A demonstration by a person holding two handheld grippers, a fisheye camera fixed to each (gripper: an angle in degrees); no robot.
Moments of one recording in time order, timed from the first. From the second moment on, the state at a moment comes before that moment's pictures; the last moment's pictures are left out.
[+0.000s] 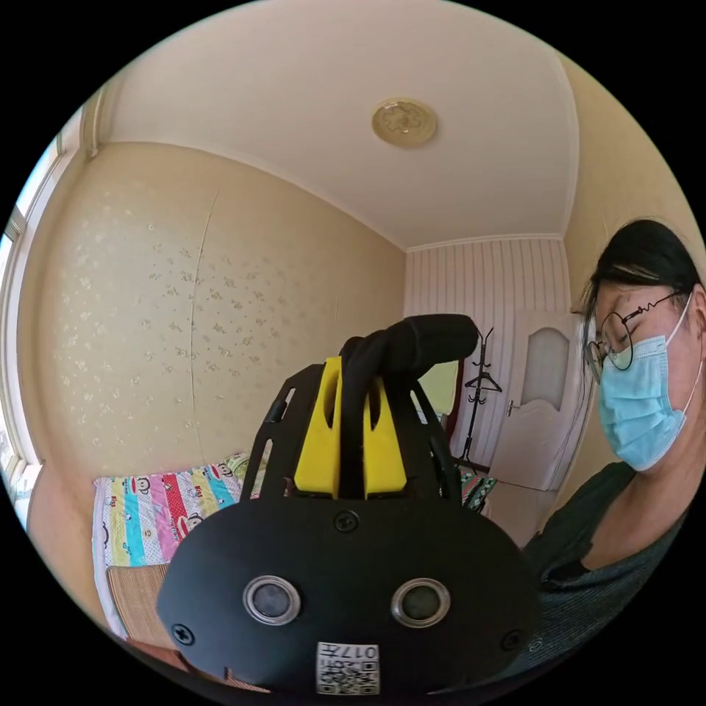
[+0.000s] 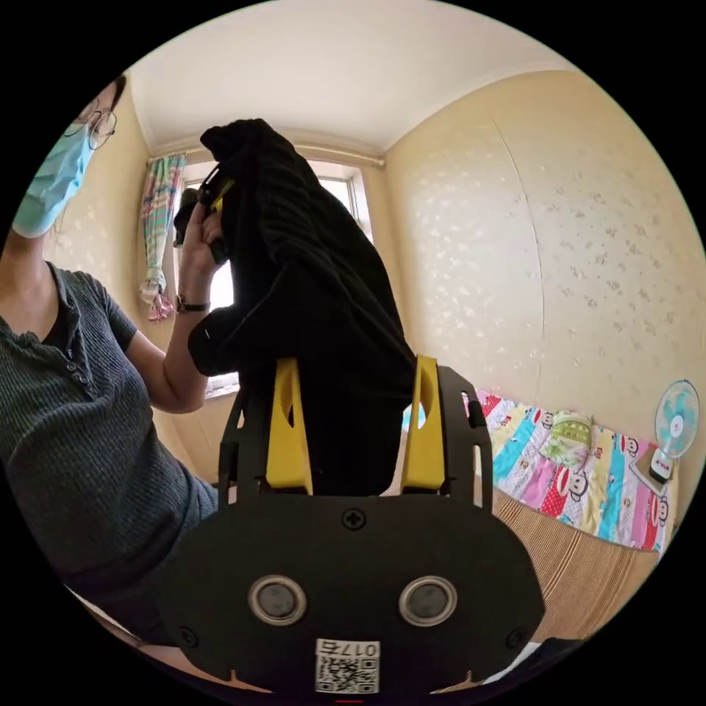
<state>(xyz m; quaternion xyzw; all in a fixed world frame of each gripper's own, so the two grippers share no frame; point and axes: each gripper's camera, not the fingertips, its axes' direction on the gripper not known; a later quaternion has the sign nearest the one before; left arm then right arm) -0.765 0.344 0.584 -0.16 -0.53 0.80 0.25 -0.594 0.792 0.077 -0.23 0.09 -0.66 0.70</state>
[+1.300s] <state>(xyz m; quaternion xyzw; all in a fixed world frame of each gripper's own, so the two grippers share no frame) -0.367 -0.305 0.693 0.11 -0.80 0.55 0.20 -0.490 0.171 0.348 -0.07 0.46 -0.41 0.78</state>
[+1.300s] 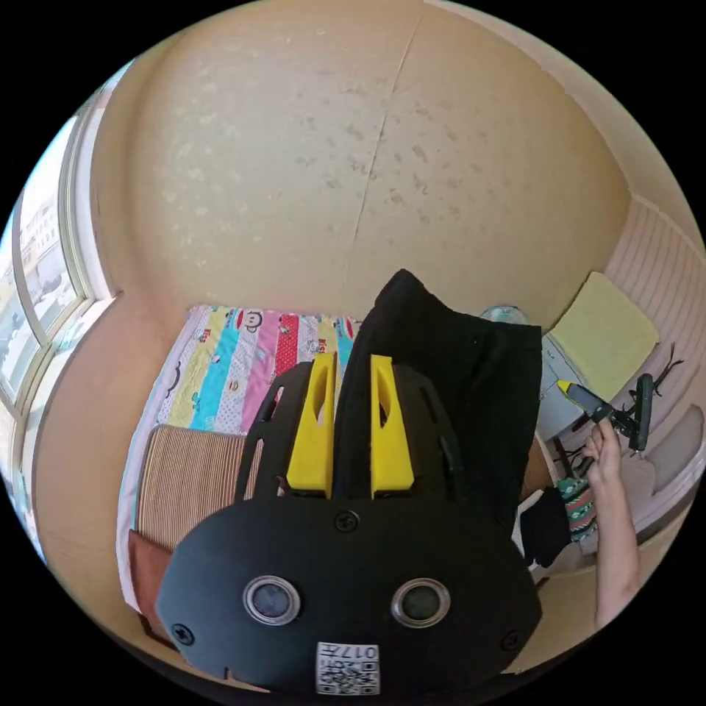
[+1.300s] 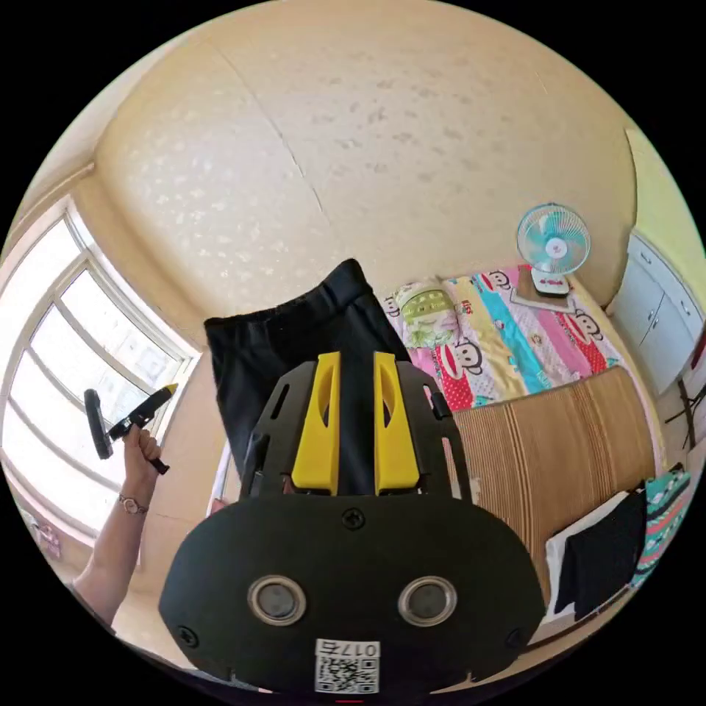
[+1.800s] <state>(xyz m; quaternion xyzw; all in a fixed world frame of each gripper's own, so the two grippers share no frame) -0.292 -0.384 0.153 0.10 -0.94 0.16 0.27 0.003 0.222 0.203 -0.39 0.53 -0.15 0.73</state>
